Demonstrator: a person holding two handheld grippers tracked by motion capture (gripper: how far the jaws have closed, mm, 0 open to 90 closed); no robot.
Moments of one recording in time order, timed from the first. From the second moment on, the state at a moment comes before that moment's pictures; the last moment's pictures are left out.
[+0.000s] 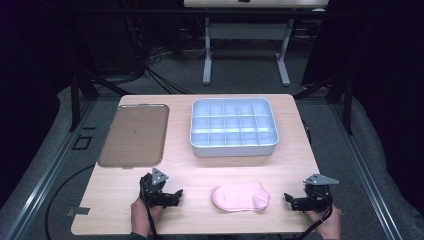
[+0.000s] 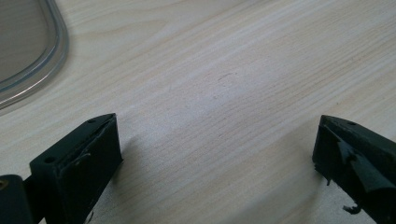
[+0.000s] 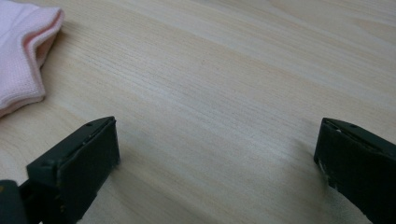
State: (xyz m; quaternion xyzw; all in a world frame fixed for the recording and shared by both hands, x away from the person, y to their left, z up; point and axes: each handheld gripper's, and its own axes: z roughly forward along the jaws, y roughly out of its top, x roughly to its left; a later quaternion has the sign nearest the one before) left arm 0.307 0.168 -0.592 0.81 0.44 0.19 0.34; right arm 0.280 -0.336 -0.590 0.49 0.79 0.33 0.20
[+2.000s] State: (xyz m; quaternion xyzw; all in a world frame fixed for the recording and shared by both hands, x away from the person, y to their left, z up) left arm 0.307 0.168 -0.592 0.81 0.44 0.19 0.34; right arm 0.276 -0.209 -0.547 0.33 0.87 0.33 0.13
